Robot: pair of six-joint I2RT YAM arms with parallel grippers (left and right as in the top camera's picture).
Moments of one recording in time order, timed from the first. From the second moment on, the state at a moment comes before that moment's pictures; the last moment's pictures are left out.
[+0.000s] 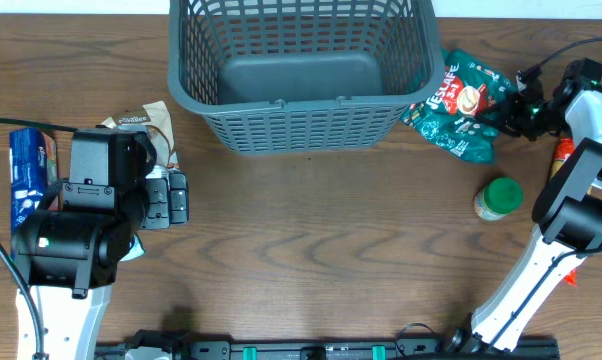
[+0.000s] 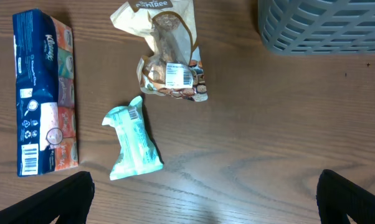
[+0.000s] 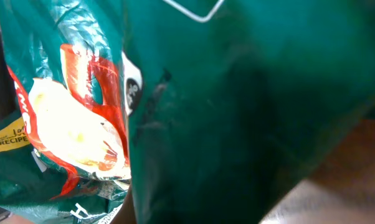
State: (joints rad) left arm -0.12 1.06 1.30 -1.27 -0.17 -0.11; right arm -0.45 2.33 1.83 -0.90 -0.59 -0.11
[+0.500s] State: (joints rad) left arm -0.12 1.06 1.30 -1.27 -0.17 -0.11; right arm -0.45 1.97 1.81 -0.89 -0.28 -0.11
